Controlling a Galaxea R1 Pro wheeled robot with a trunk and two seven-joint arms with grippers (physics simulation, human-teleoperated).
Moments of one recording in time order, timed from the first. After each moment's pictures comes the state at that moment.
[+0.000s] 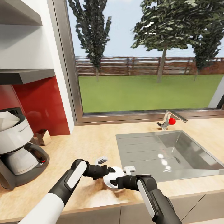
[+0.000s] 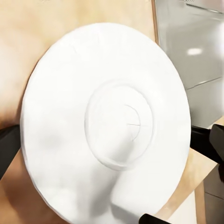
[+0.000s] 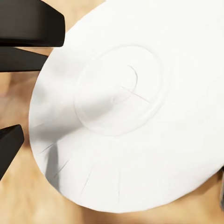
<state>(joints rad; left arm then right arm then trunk) -0.62 -0.04 -0.32 -0.92 0.89 0.96 0.05 -0.37 0.13 0.17 -1.20 -0.14 0.87 0.29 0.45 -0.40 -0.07</state>
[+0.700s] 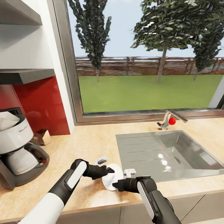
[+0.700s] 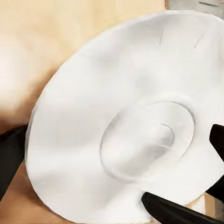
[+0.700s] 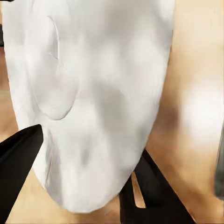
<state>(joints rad) -0.63 -0.04 -0.32 -0.92 0.86 0.97 0.06 -0.37 0.13 0.17 -1.16 -0.12 0.87 0.29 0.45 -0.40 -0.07</state>
